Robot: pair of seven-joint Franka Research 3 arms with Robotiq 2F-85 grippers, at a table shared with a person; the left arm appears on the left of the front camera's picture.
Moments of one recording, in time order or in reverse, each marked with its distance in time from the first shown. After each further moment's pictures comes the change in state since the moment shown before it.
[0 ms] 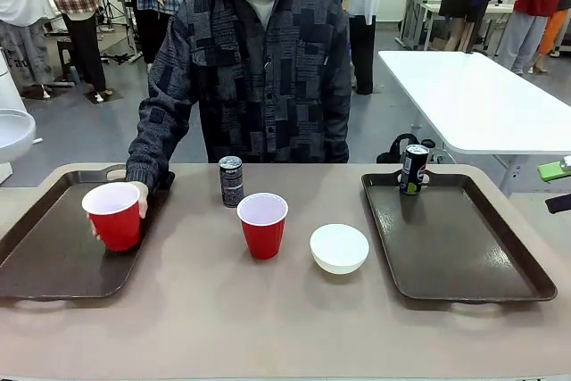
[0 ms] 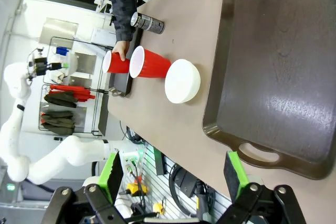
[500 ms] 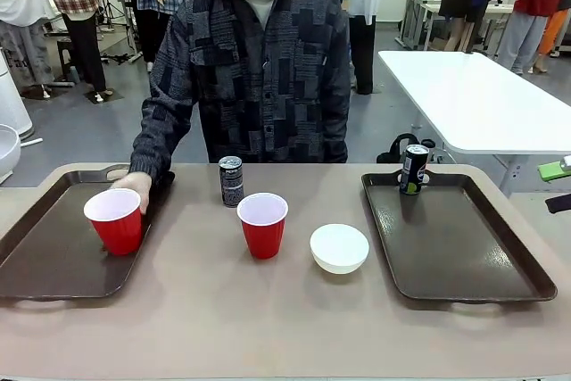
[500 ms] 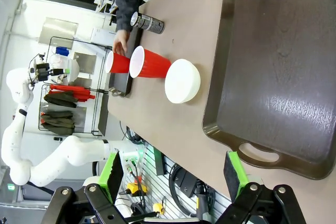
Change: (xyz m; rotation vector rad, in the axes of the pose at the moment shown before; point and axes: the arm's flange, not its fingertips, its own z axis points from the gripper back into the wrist) left arm -0.020 0.004 -0.013 -0.016 0.014 -0.027; right arm 0.000 0.000 0.000 0.000 0.000 0.000
